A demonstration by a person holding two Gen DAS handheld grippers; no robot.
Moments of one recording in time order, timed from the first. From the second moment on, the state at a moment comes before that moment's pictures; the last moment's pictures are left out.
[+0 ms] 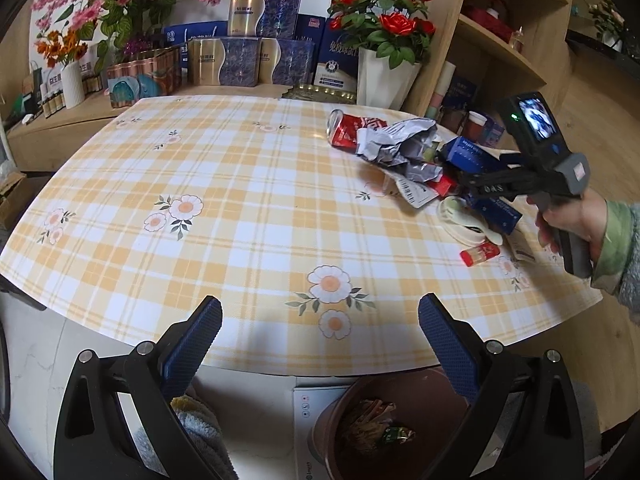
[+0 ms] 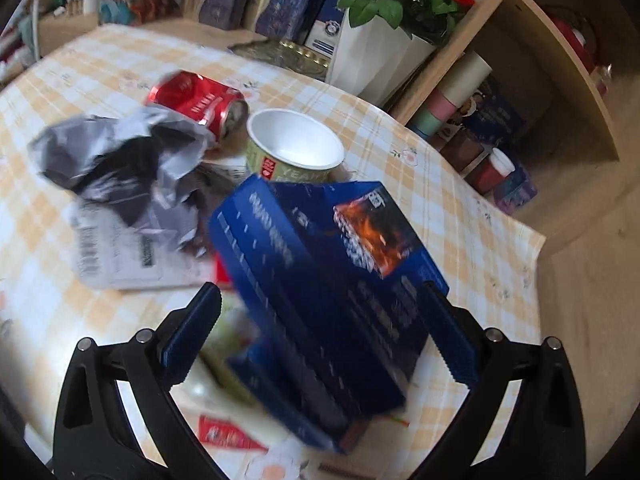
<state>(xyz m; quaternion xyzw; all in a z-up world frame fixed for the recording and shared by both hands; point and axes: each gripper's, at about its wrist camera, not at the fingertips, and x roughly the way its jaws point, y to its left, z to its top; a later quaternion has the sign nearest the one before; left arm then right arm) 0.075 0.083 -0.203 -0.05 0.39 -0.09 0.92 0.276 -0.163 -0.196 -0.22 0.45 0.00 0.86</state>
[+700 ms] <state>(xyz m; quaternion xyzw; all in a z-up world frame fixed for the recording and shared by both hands) 0.119 0.047 -0.191 -0.06 0.39 -0.15 0.91 0.214 -0.299 -0.082 0.02 0.35 0.03 0.93</state>
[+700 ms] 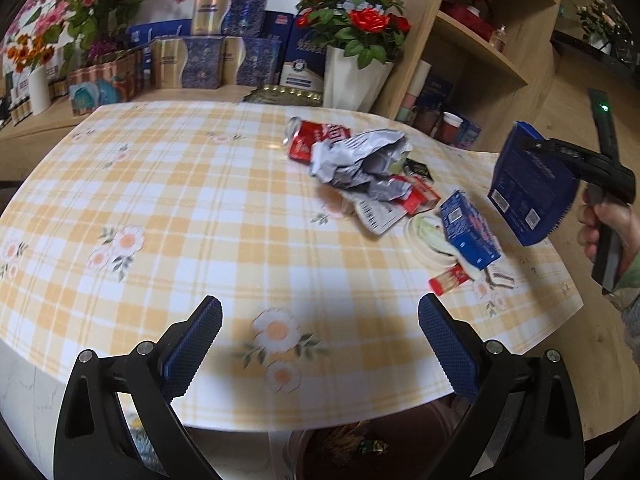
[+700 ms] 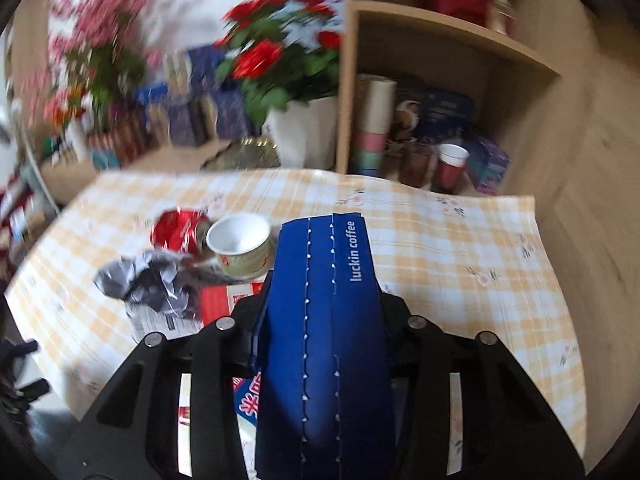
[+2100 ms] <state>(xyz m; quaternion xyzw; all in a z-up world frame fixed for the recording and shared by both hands) 0.291 -0.026 -0.202 0.06 0.41 -0.15 0.90 0.148 -0.380 -0.141 0.13 0.38 -0.01 0.92</state>
